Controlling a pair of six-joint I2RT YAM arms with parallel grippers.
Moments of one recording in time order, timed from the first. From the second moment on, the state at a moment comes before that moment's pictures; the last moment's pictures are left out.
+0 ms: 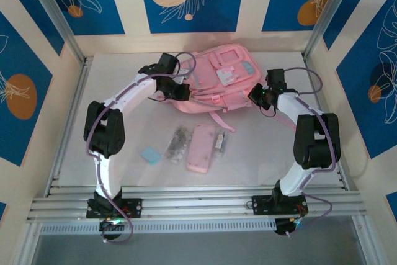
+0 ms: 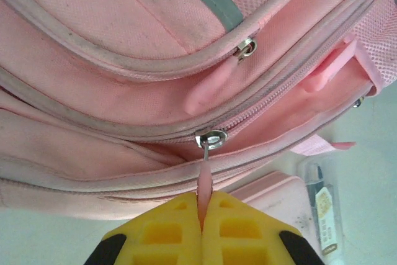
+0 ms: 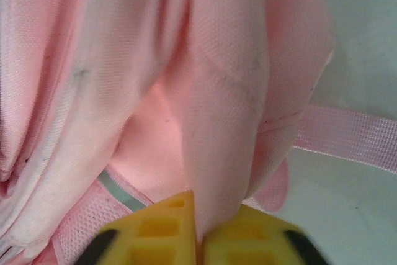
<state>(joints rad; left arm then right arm) -0.46 1.99 1.71 -0.79 0.39 -0.16 0.03 1.69 1.09 -0.31 -0.27 0.70</state>
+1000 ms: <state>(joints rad) -0.60 1.99 1.73 -0.66 0.41 -0.30 0.30 1.73 0.92 0.17 -0.51 1.30</state>
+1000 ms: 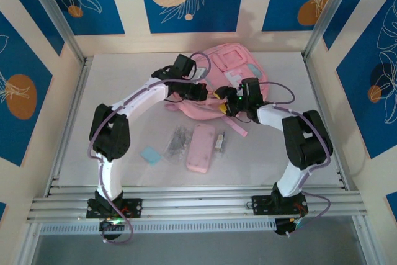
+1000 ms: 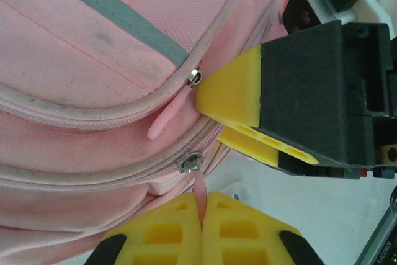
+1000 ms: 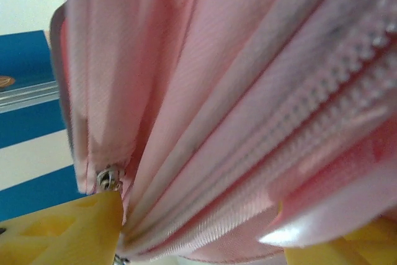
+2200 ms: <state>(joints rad) -0.55 1.92 1.44 -0.32 0.46 -0.24 0.29 1.67 0.91 0.12 -0.45 1.12</state>
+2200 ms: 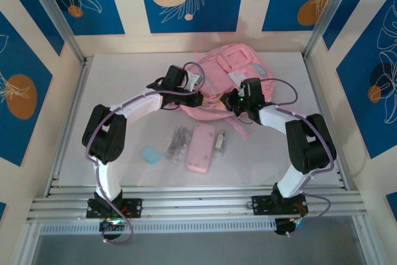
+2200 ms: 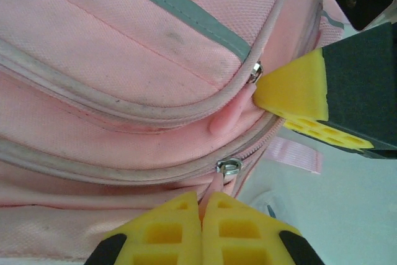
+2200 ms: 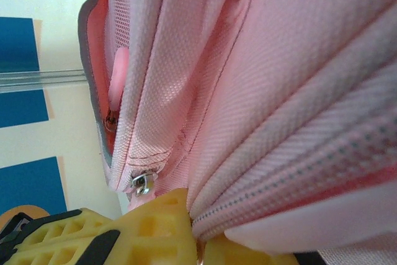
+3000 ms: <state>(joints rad) -0.60 2.08 1.65 -0.54 0.40 -0.17 0.28 1.67 0.91 0.11 -0.44 1.13</state>
